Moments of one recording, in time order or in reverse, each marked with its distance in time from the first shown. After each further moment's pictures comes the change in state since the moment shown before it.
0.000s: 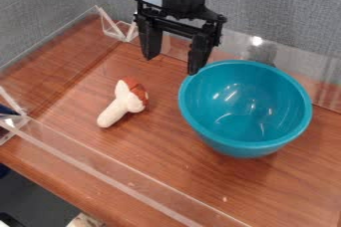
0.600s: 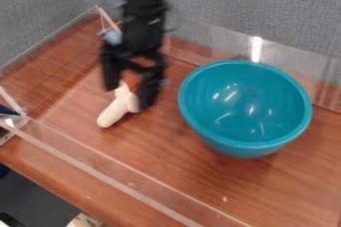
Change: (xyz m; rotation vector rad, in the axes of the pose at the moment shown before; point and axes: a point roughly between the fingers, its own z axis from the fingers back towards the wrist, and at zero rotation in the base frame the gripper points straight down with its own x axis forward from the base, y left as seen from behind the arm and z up) arm -0.043 0.076 -0.056 0.018 0.096 -0.192
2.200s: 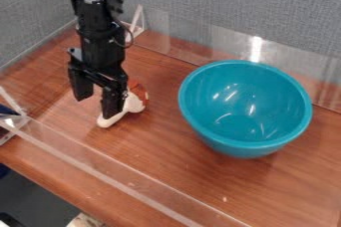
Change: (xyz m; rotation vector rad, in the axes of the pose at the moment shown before) arm 0.019 0.022 -0.026 0.016 -0.085 0.015
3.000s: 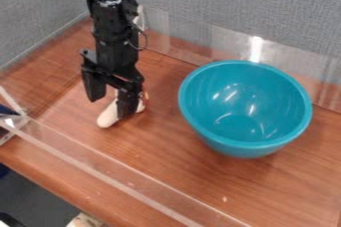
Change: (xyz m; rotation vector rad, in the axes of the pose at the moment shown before) arm 0.011 -0.009 -0.003 0.002 -0.019 0.043
